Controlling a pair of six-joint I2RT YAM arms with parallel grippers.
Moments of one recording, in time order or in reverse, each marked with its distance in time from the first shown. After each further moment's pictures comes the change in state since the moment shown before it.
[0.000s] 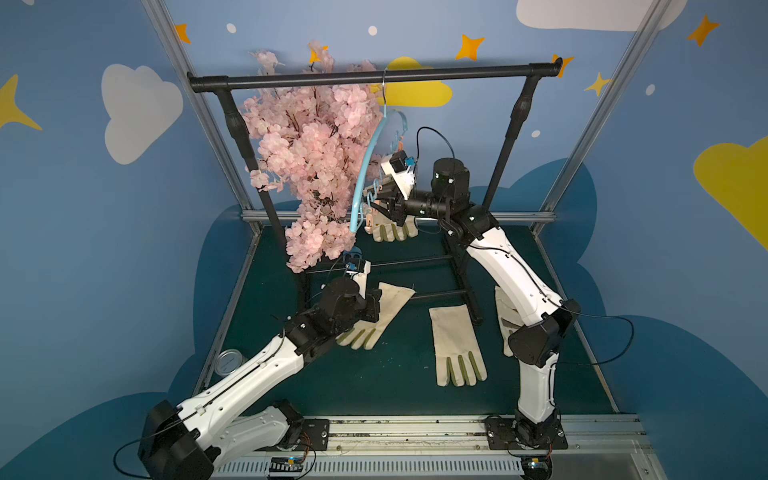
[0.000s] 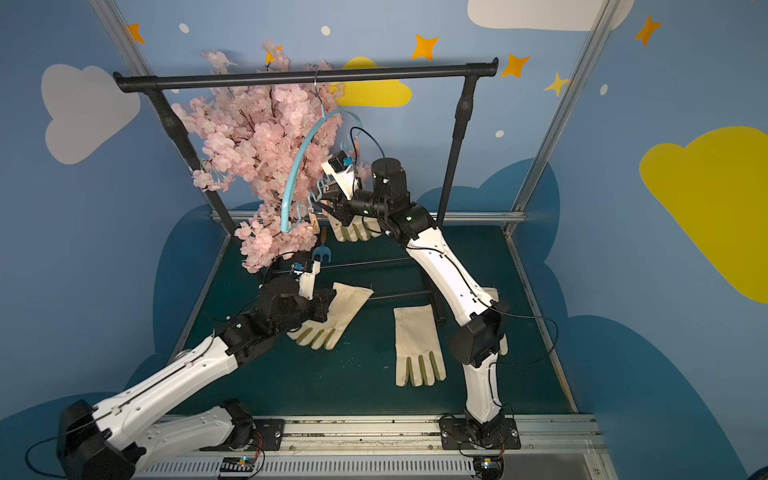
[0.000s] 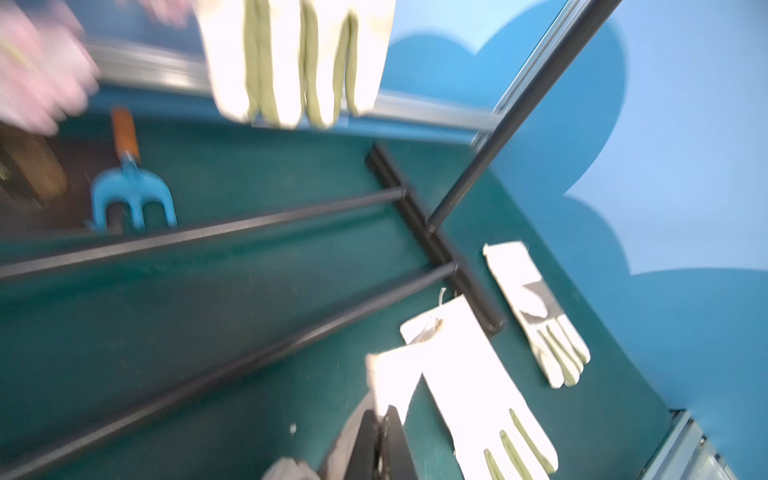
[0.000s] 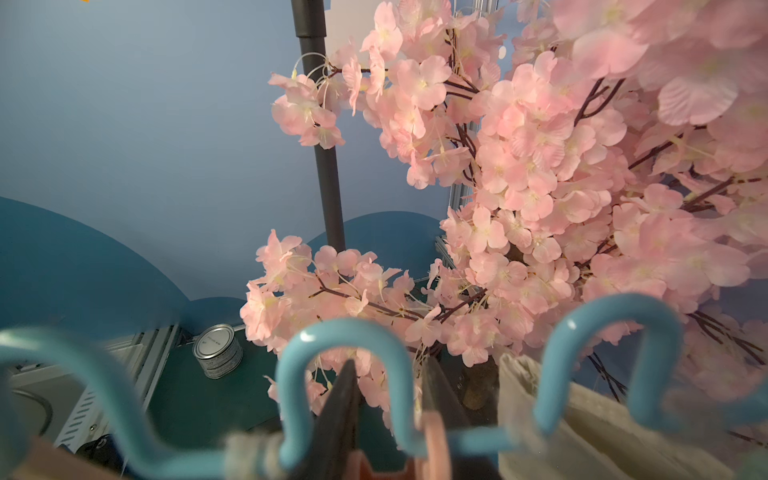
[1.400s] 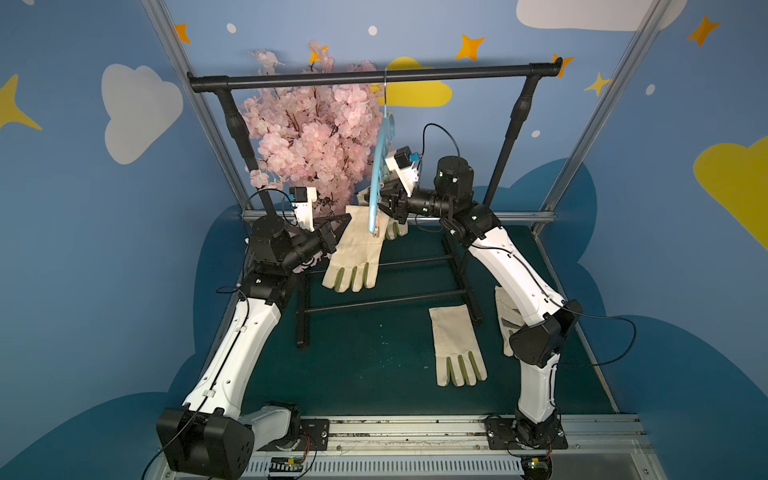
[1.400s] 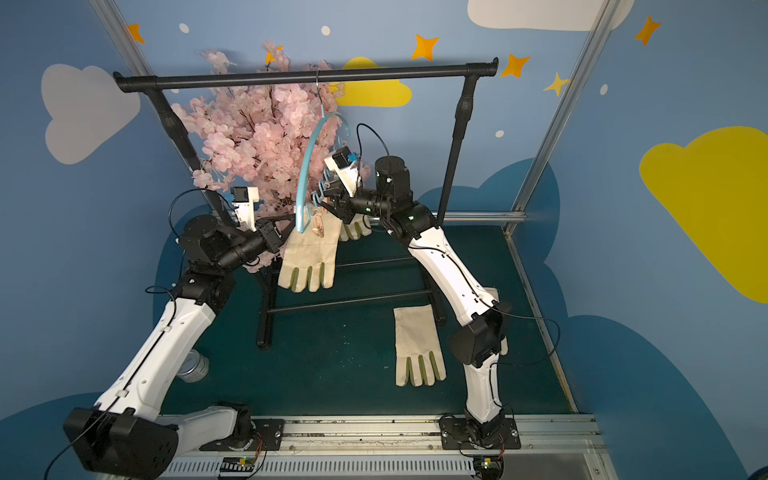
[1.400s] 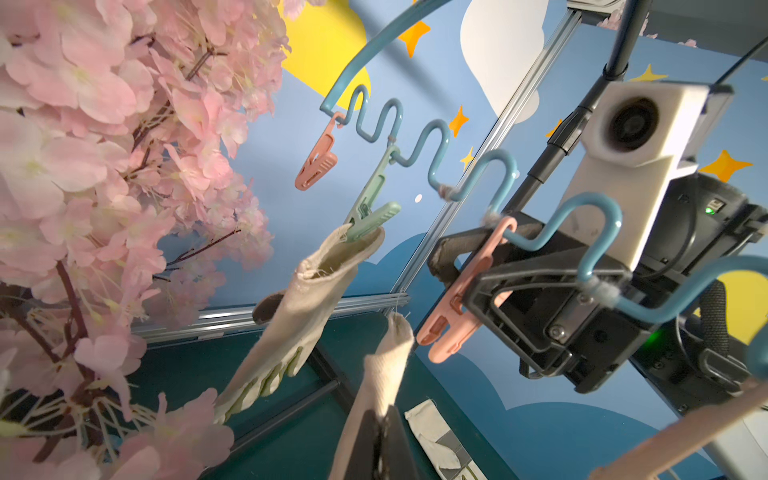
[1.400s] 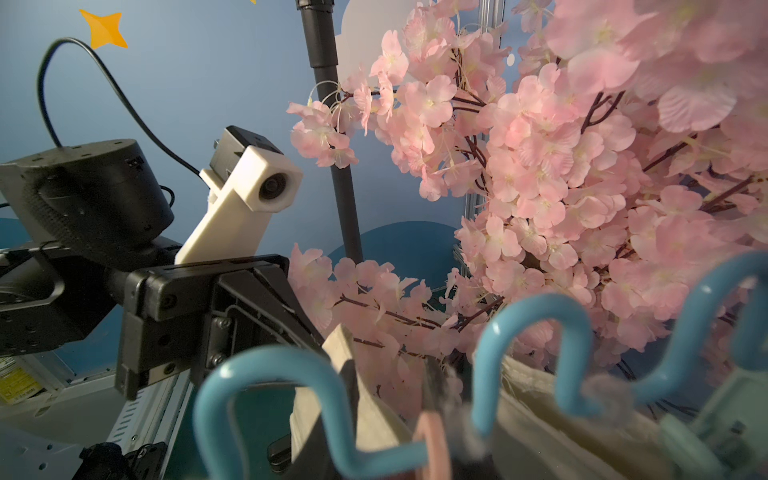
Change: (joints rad) left arm 0.542 0.191 0.359 0.289 0.667 -0.093; right arm -0.011 -0.006 -0.002 0.035 -0.047 0.073
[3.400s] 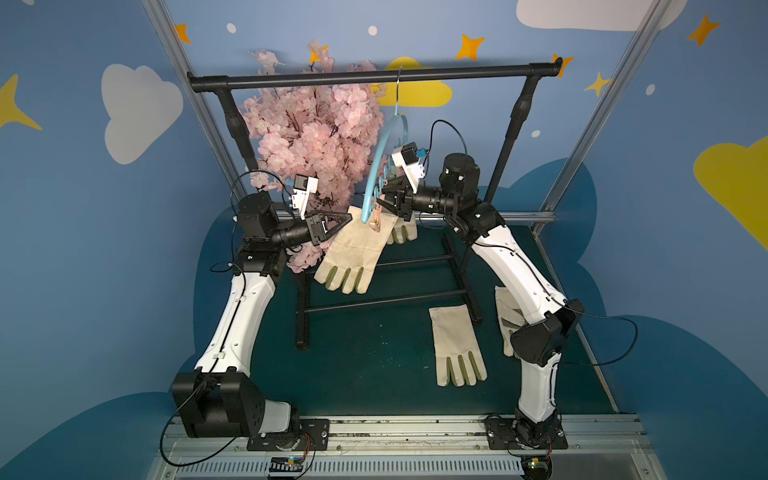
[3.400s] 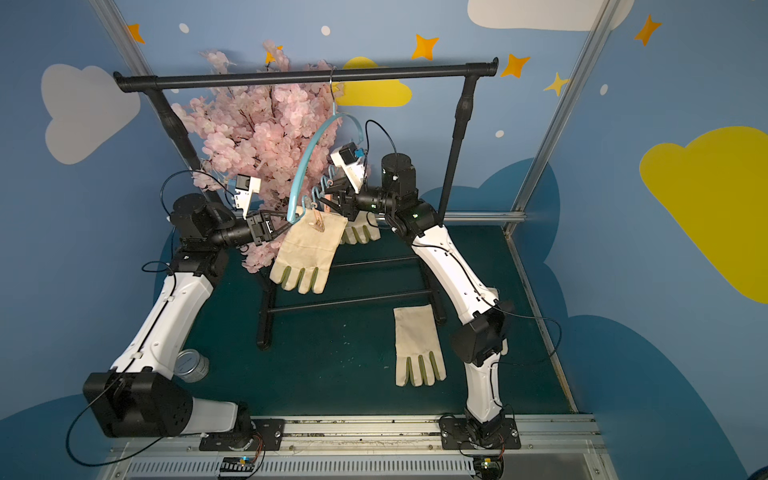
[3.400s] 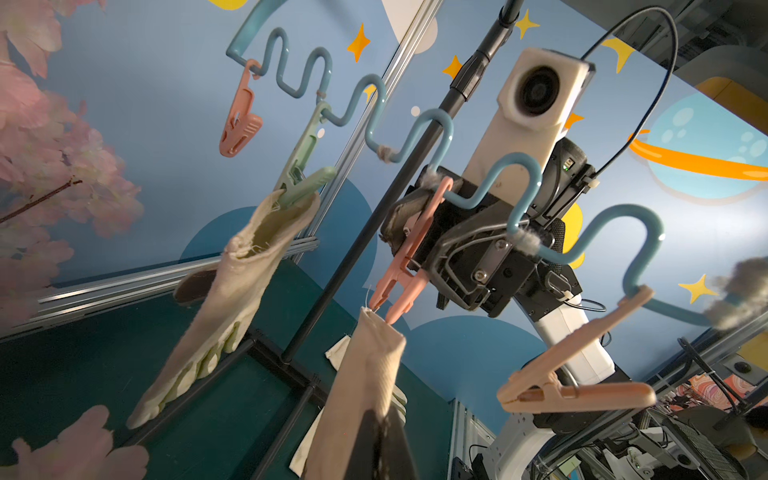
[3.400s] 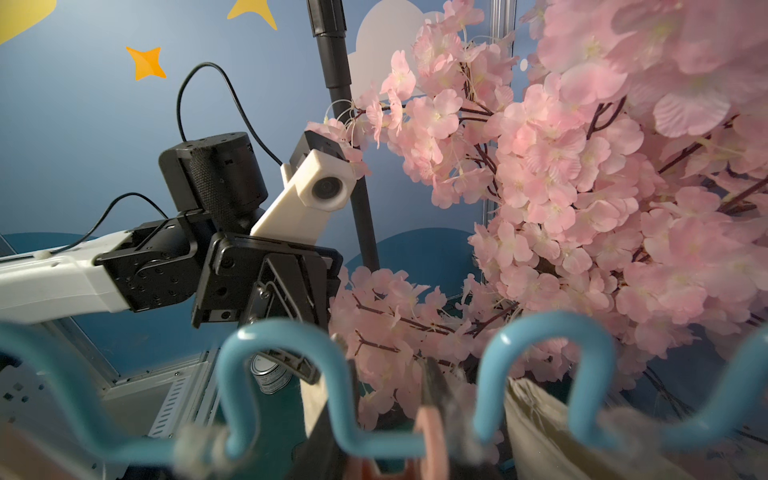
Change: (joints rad) left arm 0.140 0.170 0.164 0.000 0.541 -0.072; right arm -0.030 0.000 0.000 0.039 -0.074 0.075
